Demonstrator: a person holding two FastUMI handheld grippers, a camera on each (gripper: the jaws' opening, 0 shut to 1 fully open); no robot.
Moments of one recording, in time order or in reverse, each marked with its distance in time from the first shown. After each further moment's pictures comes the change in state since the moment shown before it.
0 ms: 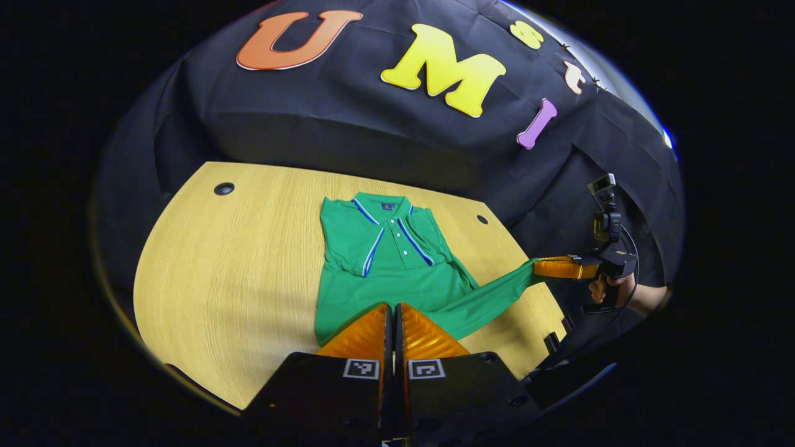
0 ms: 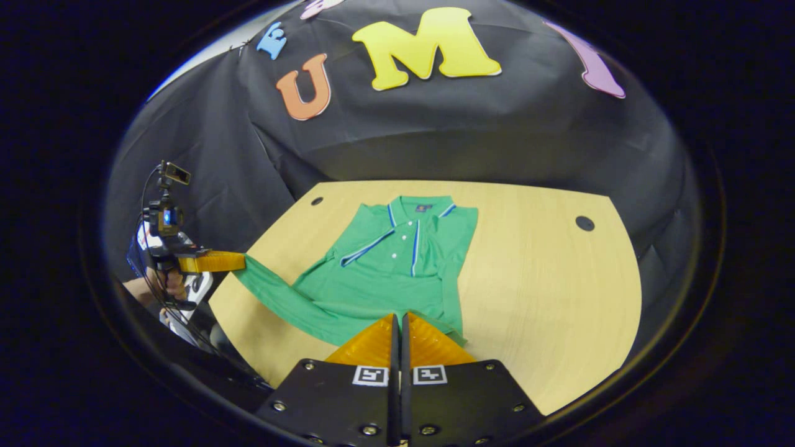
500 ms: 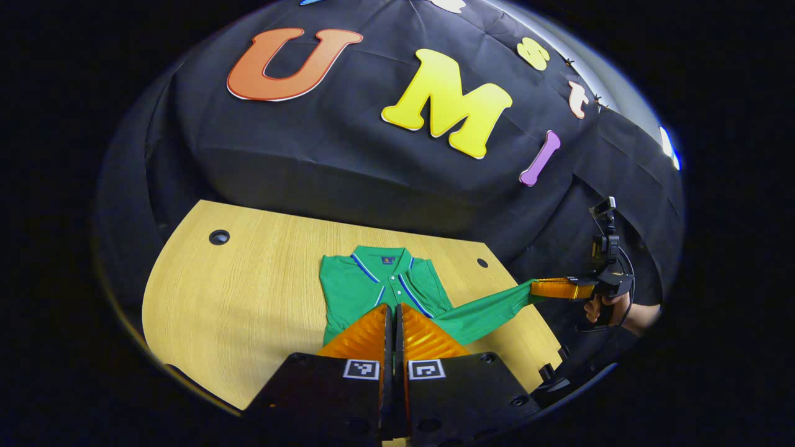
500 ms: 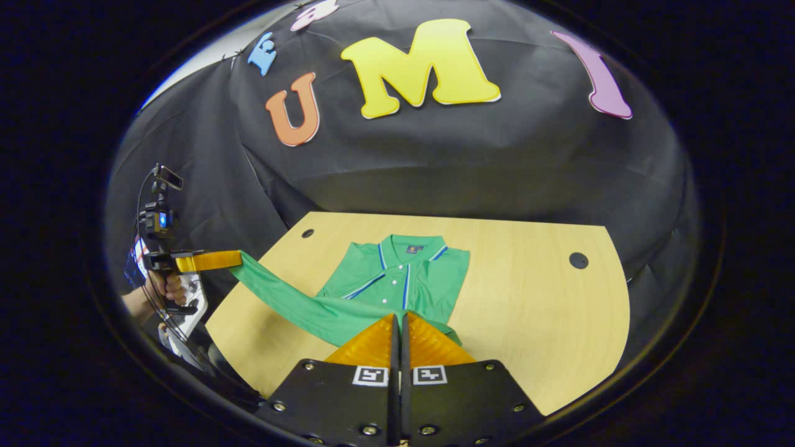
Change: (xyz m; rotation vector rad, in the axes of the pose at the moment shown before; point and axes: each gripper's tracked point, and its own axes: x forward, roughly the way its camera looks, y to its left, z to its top) left arm 0.027 0.010 0.091 0.000 -0.149 -0.012; right arm 0.014 -0.010 0.072 0.012 -0.084 -0.024
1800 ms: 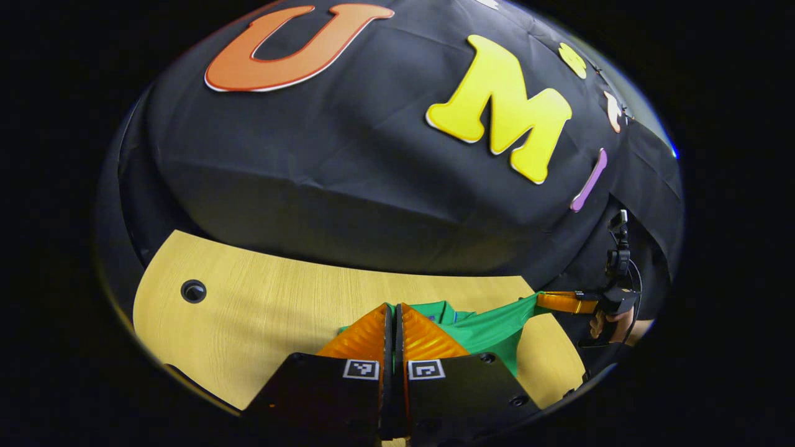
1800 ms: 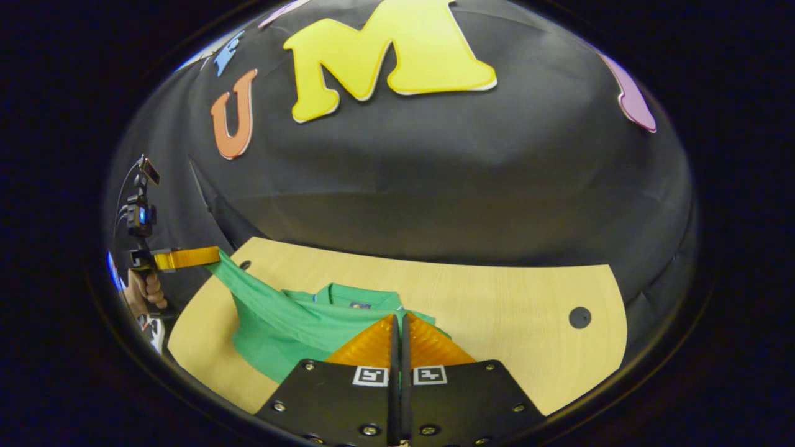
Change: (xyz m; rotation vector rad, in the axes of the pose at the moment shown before) left arm 0.173 0.088 0.069 -0.014 -0.048 0.069; right arm 0.179 -0.088 0.080 -0.008 -0.036 -0.147
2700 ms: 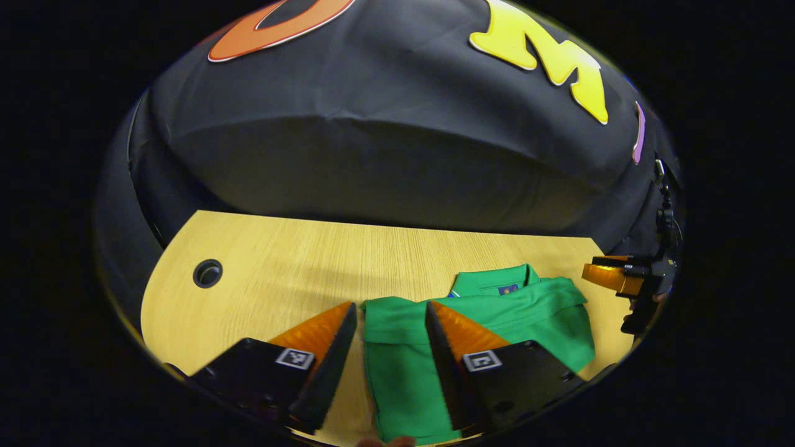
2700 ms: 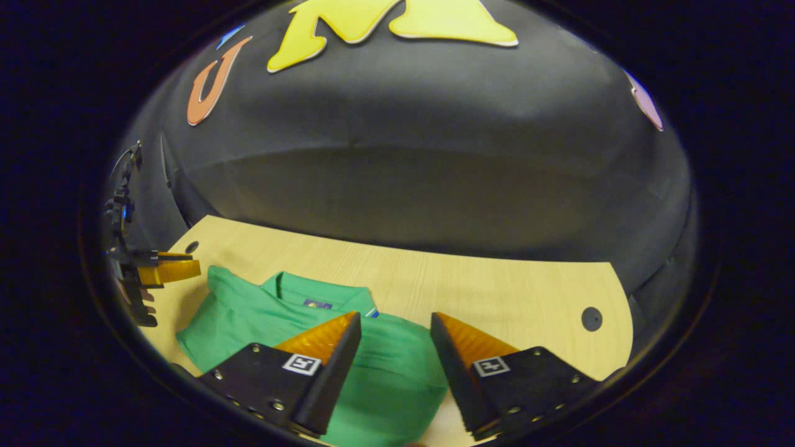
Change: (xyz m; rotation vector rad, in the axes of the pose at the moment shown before) left arm 0.048 0.063 -0.064 0.115 0.108 0.233; right arm 0.071 -0.014 -0.020 -0.034 -0.011 -0.170
